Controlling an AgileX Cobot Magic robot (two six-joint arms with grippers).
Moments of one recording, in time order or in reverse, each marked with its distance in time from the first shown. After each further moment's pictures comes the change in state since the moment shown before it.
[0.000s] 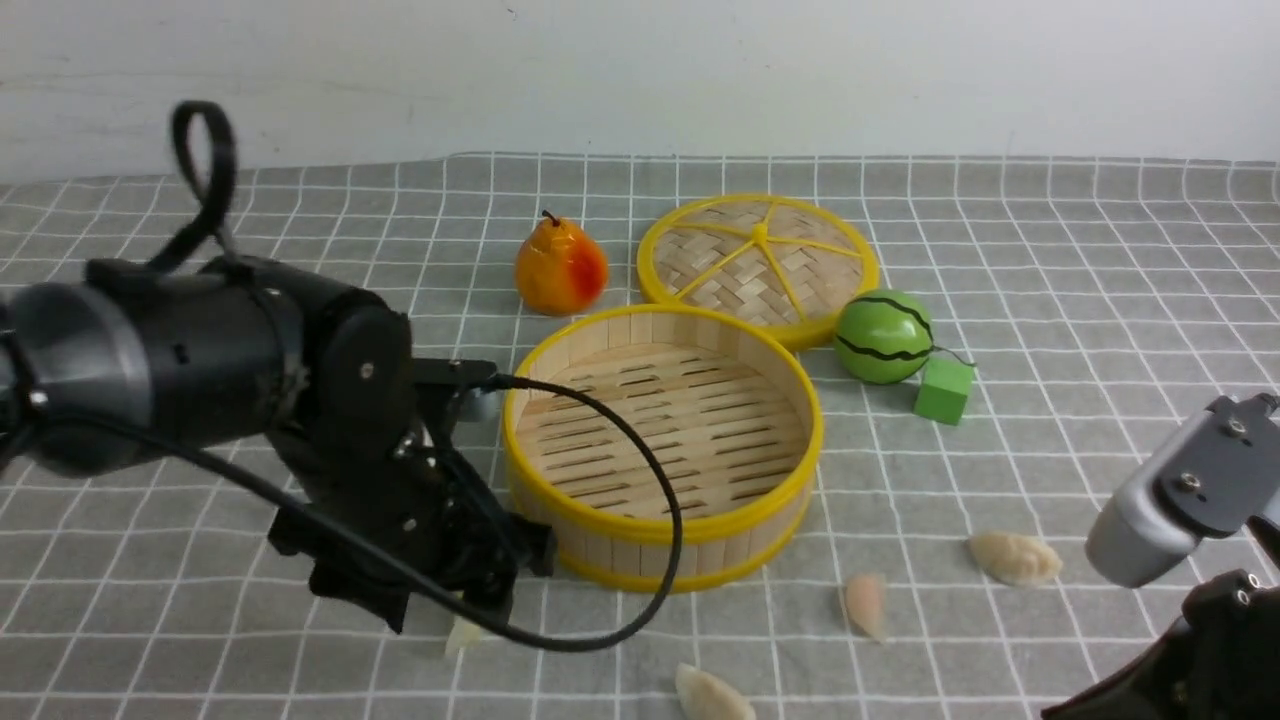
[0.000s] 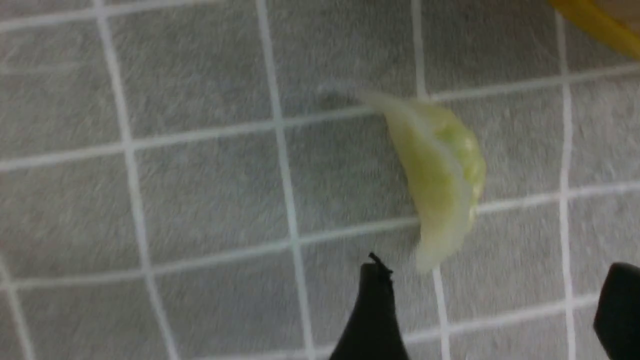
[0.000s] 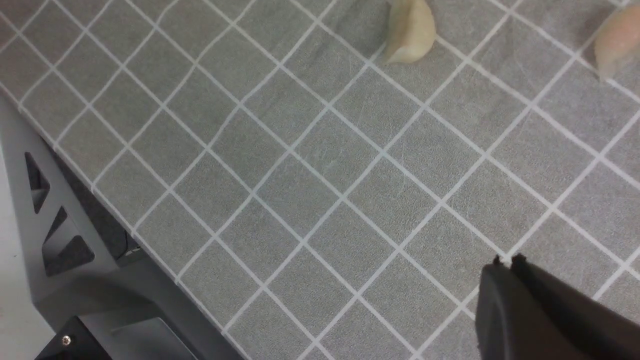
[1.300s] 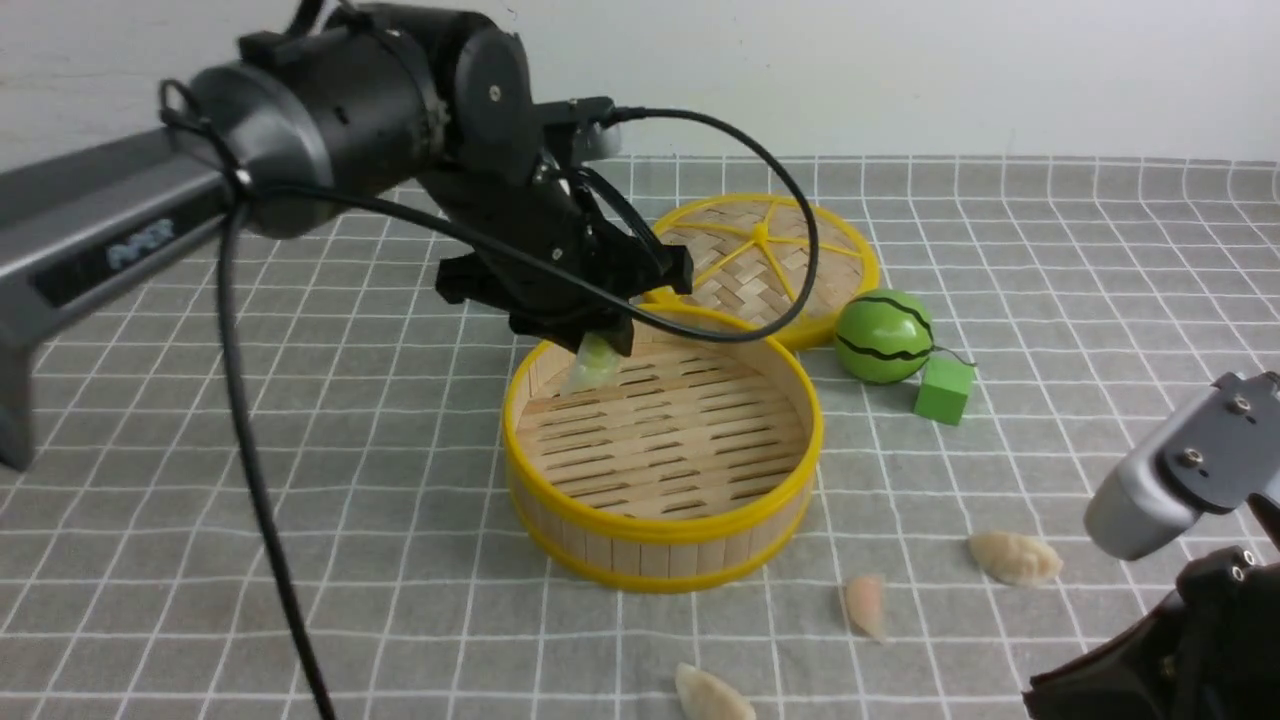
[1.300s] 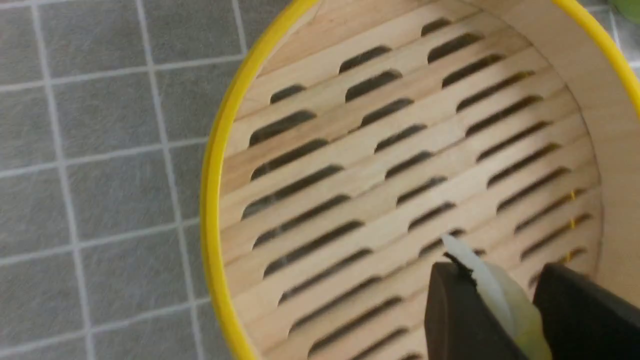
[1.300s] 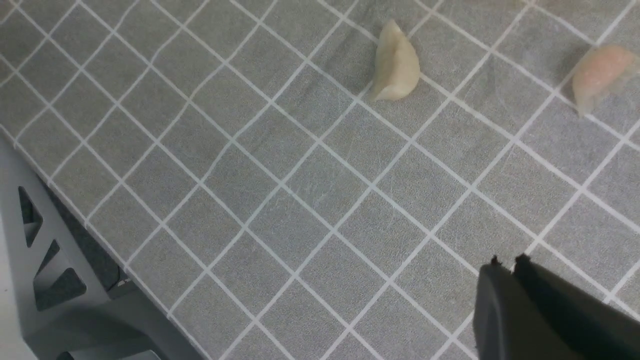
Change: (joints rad) right arm 0.000 0.000 0.000 0.011 -0.049 -0.001; left arm 0.001 0.285 -0.703 -0.078 0.130 0.025
